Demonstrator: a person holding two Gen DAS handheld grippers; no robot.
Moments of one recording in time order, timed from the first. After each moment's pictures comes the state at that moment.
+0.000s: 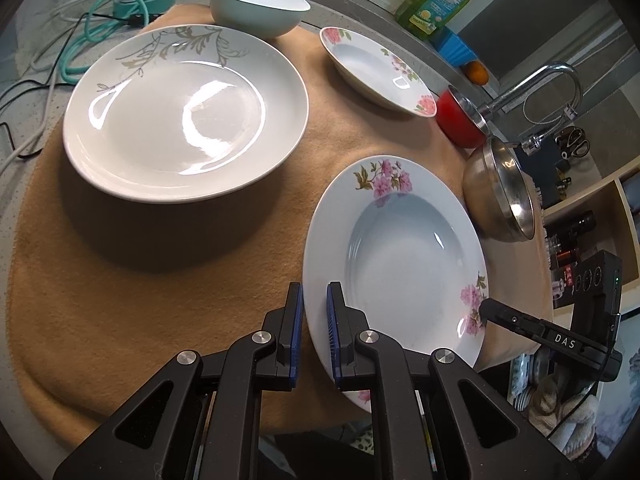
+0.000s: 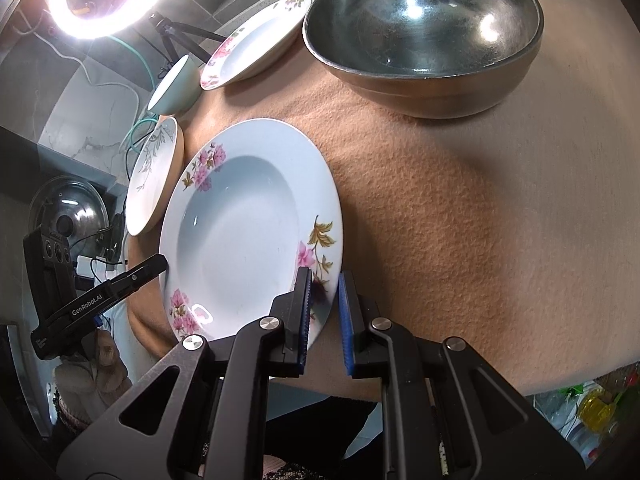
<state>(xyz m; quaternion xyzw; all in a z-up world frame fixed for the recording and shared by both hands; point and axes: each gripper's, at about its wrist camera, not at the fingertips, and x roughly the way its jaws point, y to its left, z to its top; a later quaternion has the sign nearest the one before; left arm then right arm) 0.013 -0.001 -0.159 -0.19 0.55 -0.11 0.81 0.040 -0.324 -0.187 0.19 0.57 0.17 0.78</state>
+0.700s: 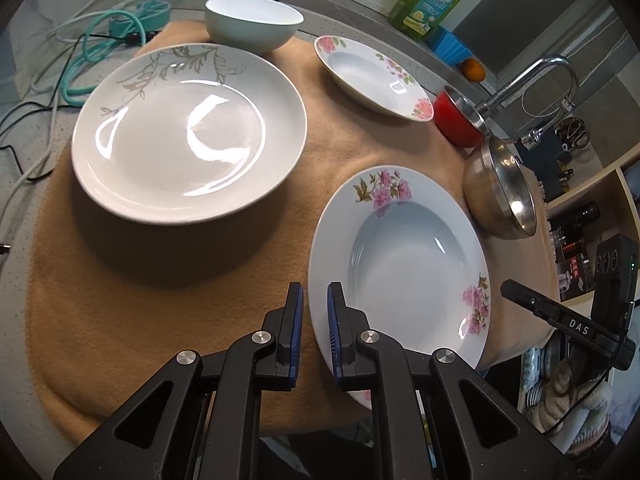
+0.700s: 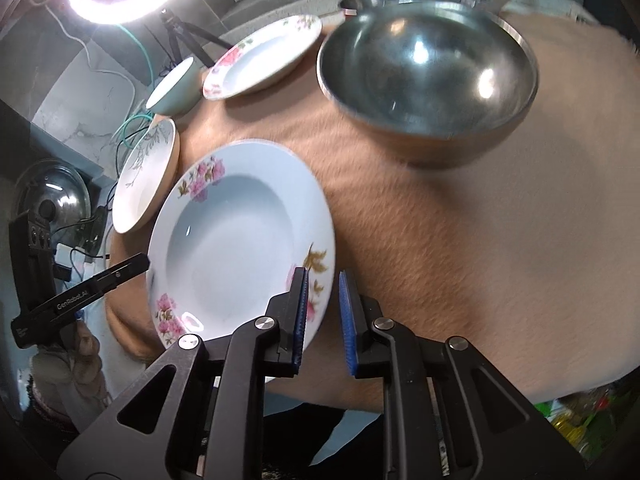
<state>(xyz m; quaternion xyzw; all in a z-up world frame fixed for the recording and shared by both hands) 0.016 0.000 -0.146 -0.16 0.54 -0.11 0.82 0.045 -0.323 -0.159 0.12 0.54 0.15 0.82</state>
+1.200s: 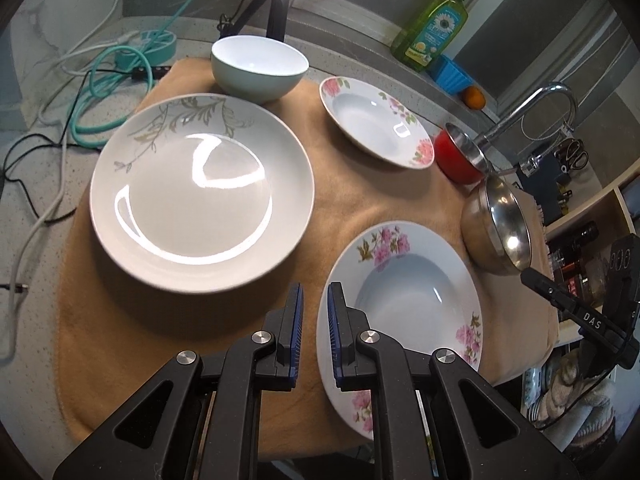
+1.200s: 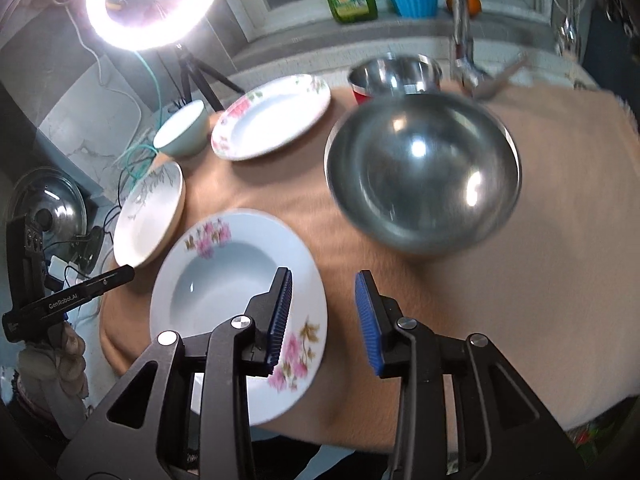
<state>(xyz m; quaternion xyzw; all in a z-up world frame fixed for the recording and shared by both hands) 0.040 0.011 -0.123 -0.16 0.51 -0.10 0.84 0.068 -0.321 -0.112 0.07 0.47 0.15 0.87</state>
